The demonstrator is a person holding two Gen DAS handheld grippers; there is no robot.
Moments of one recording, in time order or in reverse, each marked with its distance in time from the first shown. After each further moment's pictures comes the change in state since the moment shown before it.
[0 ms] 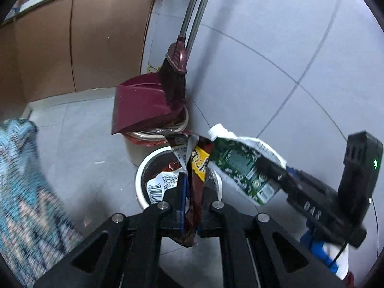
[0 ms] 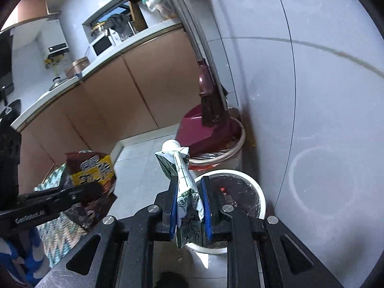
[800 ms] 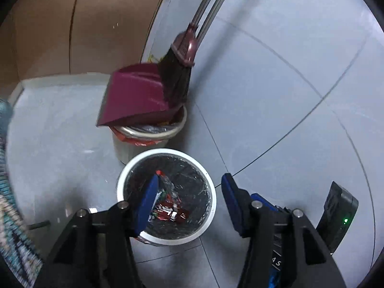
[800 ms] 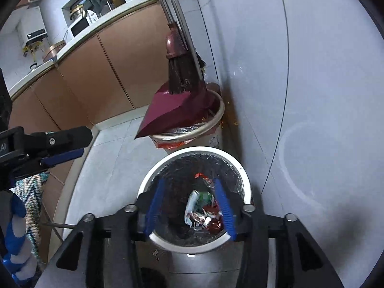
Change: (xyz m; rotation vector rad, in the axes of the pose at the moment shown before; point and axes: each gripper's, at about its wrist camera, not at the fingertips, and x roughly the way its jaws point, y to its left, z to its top) left arm 0.040 0.013 0.008 -0.108 -0.018 -0.040; right arm 0.033 -0.028 -0.035 -0.003 0.079 -0.103
